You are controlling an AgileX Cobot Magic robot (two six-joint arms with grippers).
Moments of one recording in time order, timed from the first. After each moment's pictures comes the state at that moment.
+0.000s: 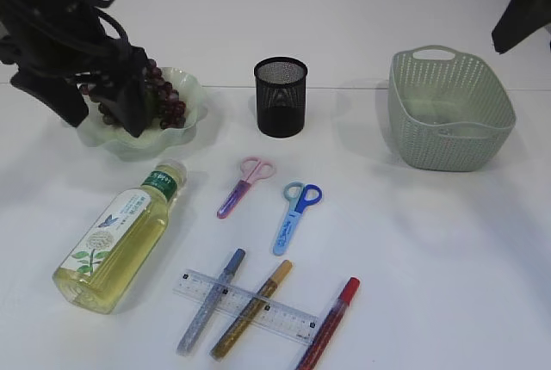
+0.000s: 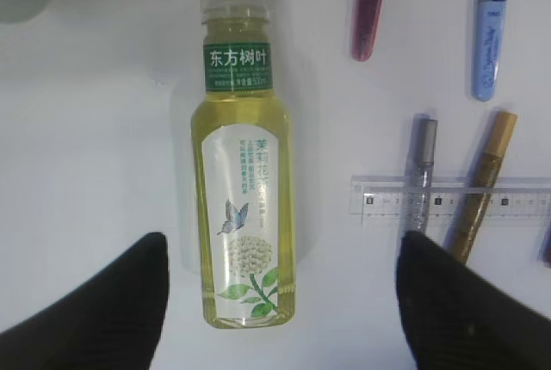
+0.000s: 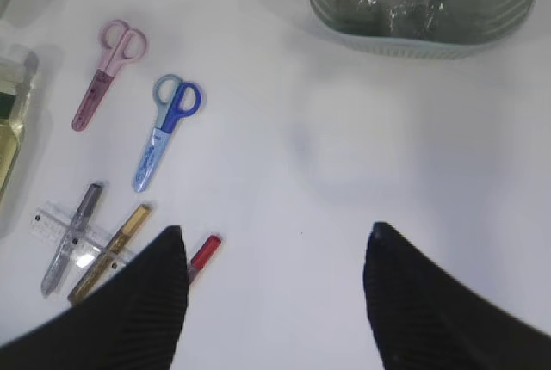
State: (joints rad) left arm -0.37 1.78 -1.57 -0.08 1.24 -0.05; right arm 0.05 1.47 -1.50 0.23 1.25 0.01
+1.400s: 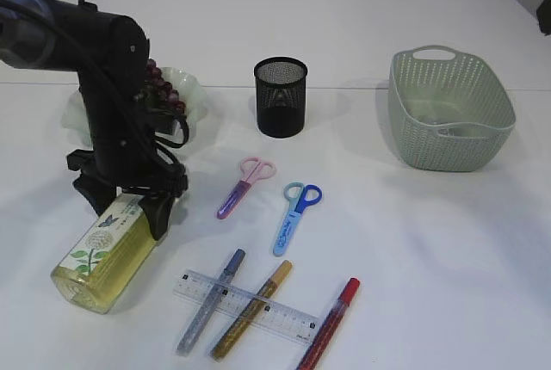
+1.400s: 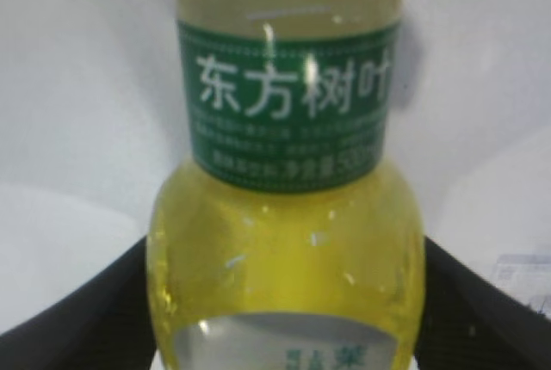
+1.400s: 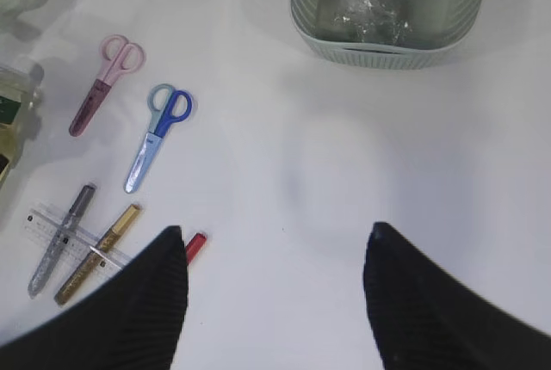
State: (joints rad) left arm -0.37 2.19 -1.58 -0.02 1.18 -0.06; right arm 0.05 1.32 -1.44 0.18 1.25 0.01
